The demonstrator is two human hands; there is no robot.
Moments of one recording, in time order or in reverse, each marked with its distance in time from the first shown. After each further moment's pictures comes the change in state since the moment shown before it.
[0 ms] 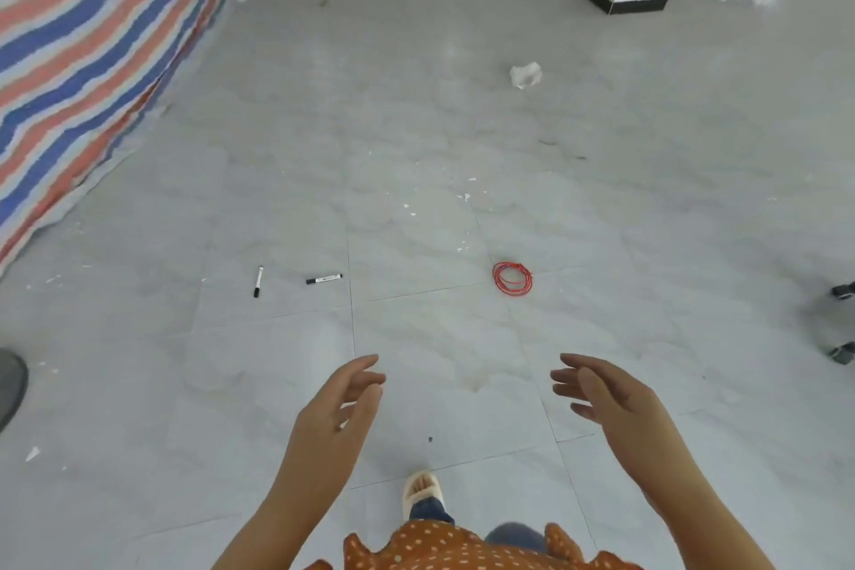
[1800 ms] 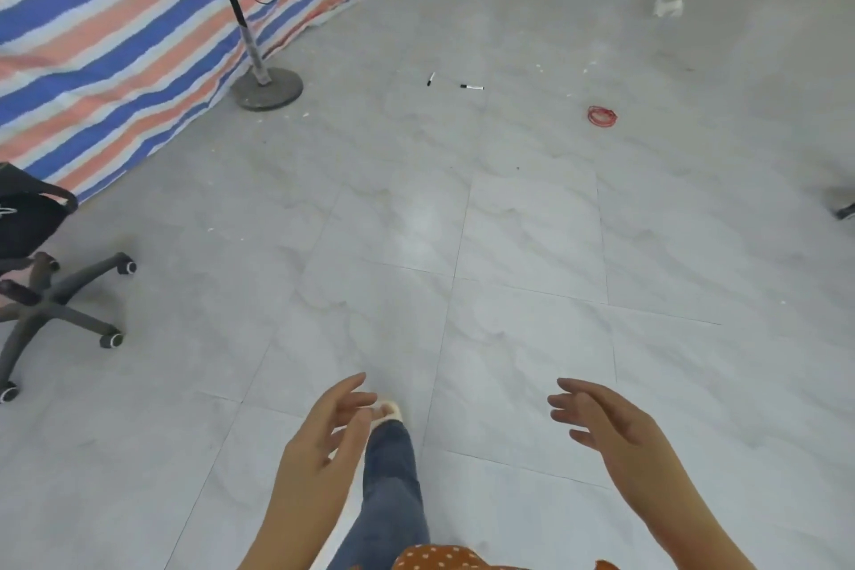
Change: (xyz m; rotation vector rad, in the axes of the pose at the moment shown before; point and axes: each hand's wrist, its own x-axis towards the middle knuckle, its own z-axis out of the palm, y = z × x) left_hand -1.278 -0.271 0.080 -0.198 0.421 -0.176; right_hand -1.106 0.447 -0.165 -0.118 -0.388 -0.027
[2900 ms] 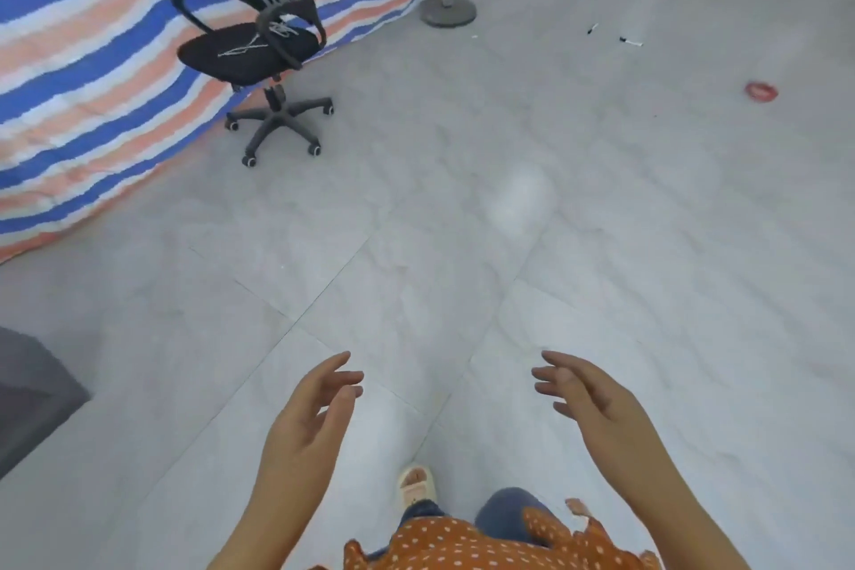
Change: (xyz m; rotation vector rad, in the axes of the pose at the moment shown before) left_hand -0.608 -0.182 -0.151 -0.052 0.402 -0.115; right_hand -0.511 0.207 0.082 -0.186 -0.338 -0.186
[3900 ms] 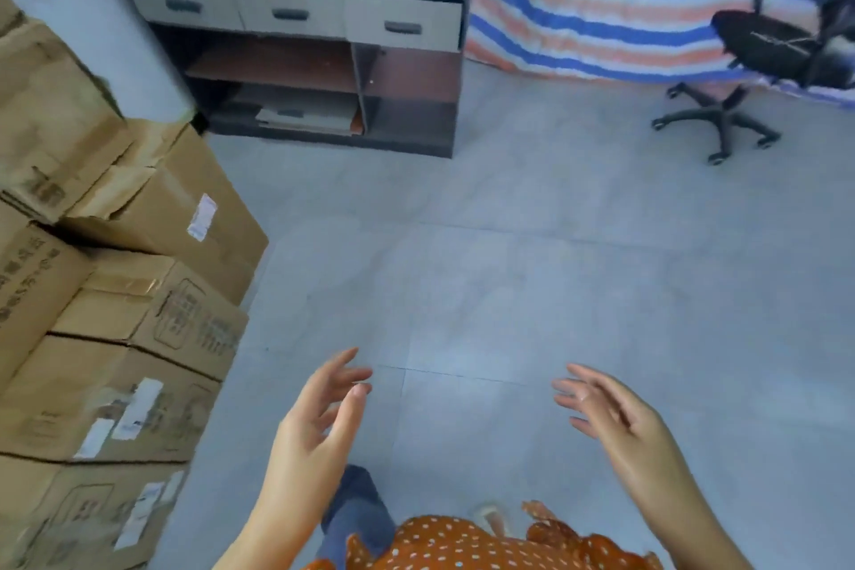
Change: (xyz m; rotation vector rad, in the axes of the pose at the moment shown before) left_hand -0.483 -0.138 -0.022 -0.277 0.981 -0.305; right_hand -0.262 0.077 0.091 -0.265 -0.945 -0.250
